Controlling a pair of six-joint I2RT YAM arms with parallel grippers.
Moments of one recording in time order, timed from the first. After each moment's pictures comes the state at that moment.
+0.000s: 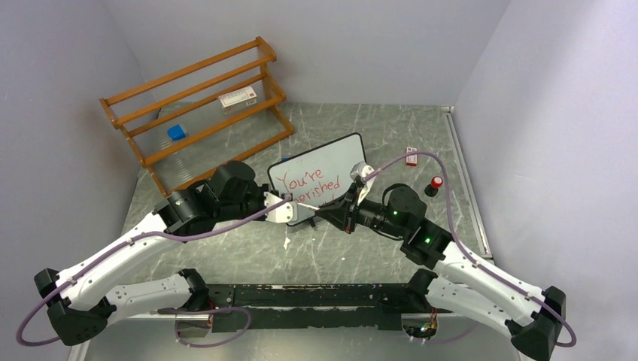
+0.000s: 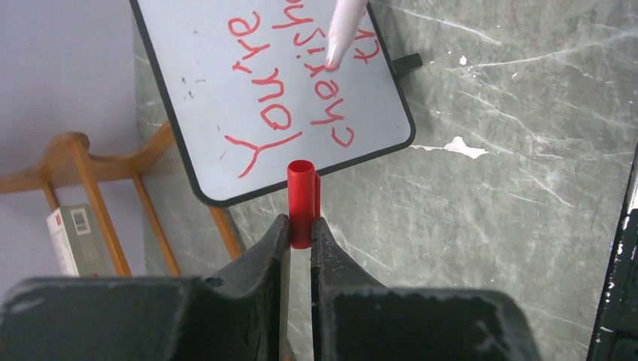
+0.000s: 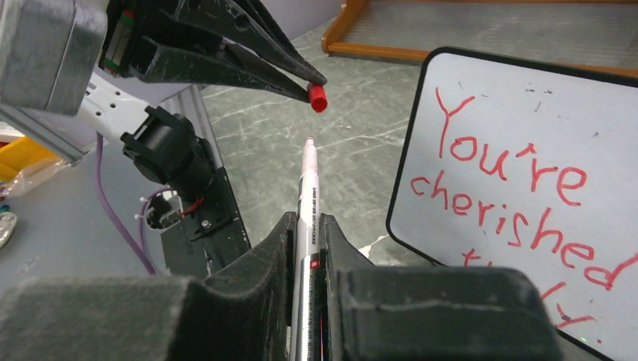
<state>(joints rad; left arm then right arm) -0.88 0.98 1.07 -0.76 0.04 0.79 0.87 0.76 0.62 0.05 -0.29 0.24</state>
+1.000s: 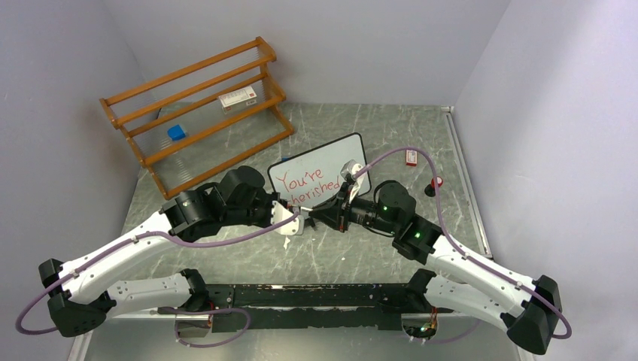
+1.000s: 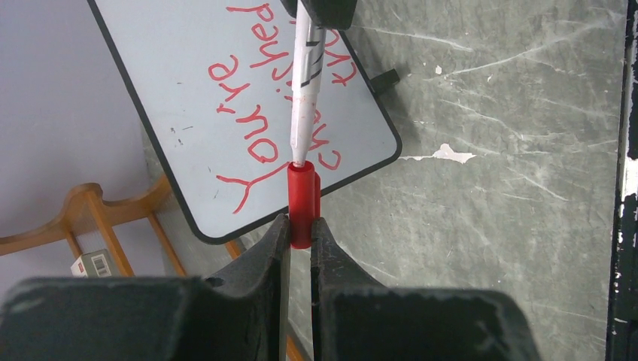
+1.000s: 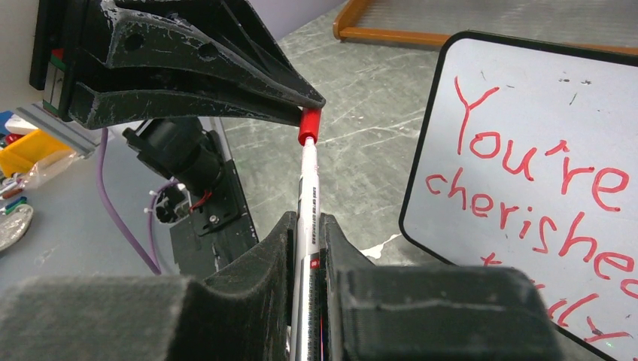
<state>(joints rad) -0.99 1.02 1.09 -0.78 0.04 0.87 0.87 0.85 0.63 0.11 -0.34 0.27</state>
